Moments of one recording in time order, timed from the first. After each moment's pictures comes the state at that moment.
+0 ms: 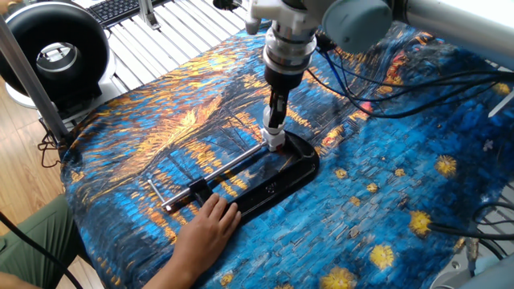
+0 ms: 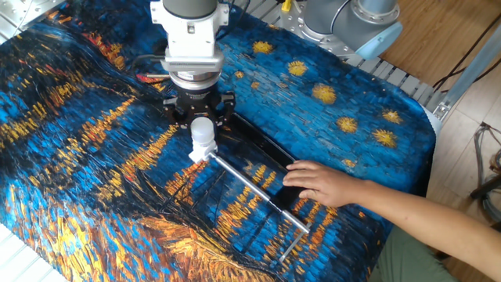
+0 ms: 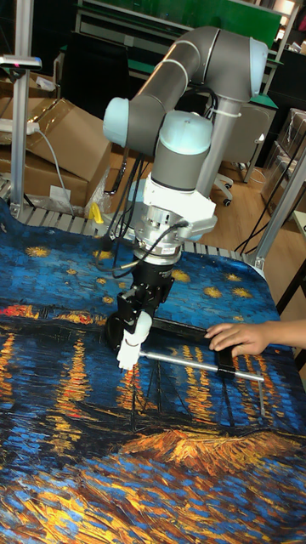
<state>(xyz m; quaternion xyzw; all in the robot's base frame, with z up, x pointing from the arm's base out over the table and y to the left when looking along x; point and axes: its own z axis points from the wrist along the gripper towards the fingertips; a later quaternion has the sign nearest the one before) 0.526 -0.003 0.085 -0.41 0.91 -0.03 0.06</state>
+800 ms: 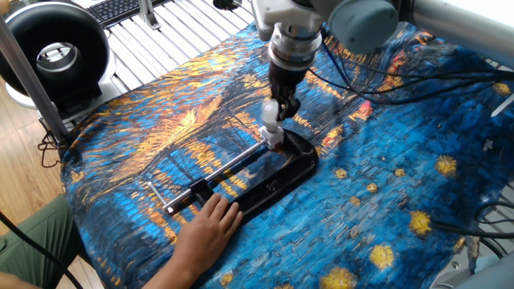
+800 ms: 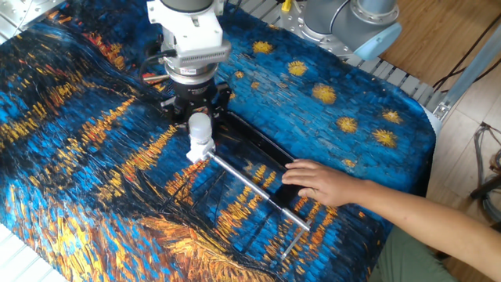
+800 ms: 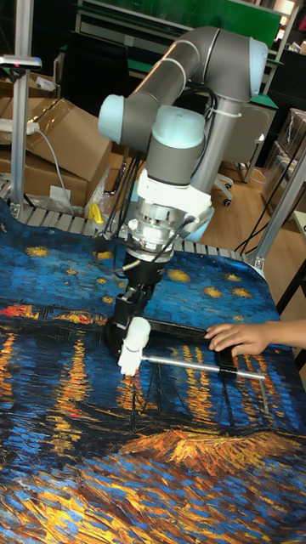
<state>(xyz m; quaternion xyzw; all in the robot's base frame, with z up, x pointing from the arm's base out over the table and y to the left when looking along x) 0.533 -0.012 0.090 -0.55 0.83 -0.04 0.07</state>
